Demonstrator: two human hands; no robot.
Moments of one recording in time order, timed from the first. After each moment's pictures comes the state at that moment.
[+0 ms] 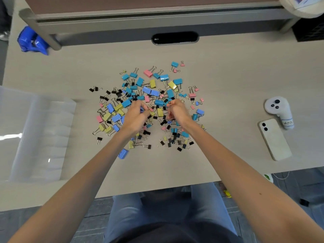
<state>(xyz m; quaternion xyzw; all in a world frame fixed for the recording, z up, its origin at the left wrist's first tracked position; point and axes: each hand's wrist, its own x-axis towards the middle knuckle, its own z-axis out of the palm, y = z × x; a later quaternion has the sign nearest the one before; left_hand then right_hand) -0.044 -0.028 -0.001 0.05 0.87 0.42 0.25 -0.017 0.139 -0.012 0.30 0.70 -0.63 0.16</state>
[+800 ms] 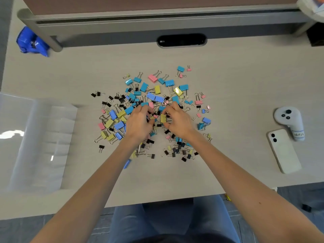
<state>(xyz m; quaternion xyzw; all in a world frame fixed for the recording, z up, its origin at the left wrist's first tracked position) -0.061 -0.026 -0.030 0.14 0.95 0.24 0.12 -0.025 0.136 -0.032 0.03 0.96 -0.27 0.12</state>
